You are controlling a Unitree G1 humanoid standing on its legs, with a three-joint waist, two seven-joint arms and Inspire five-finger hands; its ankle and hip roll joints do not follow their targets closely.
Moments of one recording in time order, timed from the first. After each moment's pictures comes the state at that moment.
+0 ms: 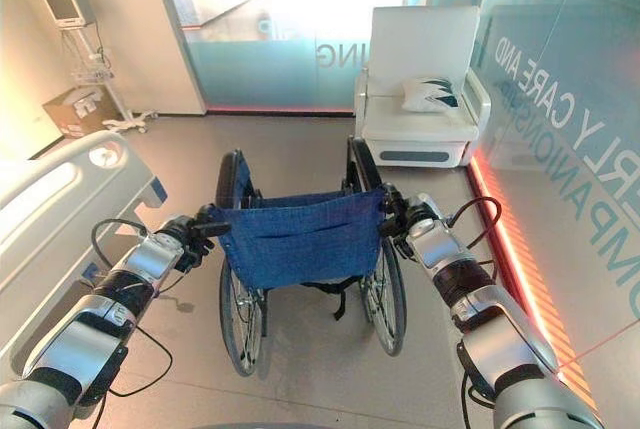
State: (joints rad) left arm -0.67 0.46 -0.39 0.75 -0.03 0.63 0.06; right arm -0.73 -0.54 0.52 0.60 0.19 0.68 -0.12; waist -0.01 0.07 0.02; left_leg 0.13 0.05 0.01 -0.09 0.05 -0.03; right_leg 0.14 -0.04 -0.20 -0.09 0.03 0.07
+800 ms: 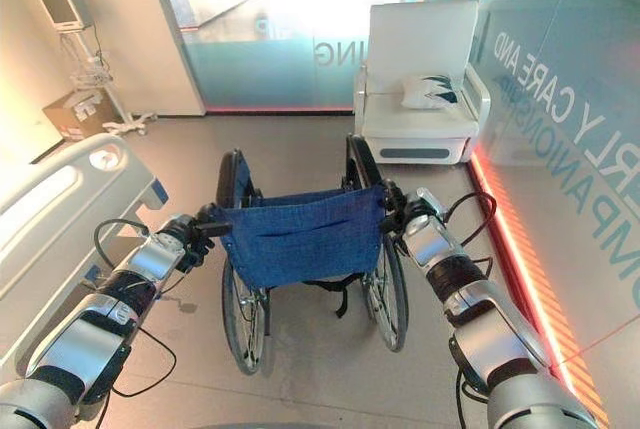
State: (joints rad) left arm -0.72 0.45 -0.41 0.80 0.00 0.59 0.04; right arm -0.79 -0.53 0.52 0.67 0.08 0.64 -0.11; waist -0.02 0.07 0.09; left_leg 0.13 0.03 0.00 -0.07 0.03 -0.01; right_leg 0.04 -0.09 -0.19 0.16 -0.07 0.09
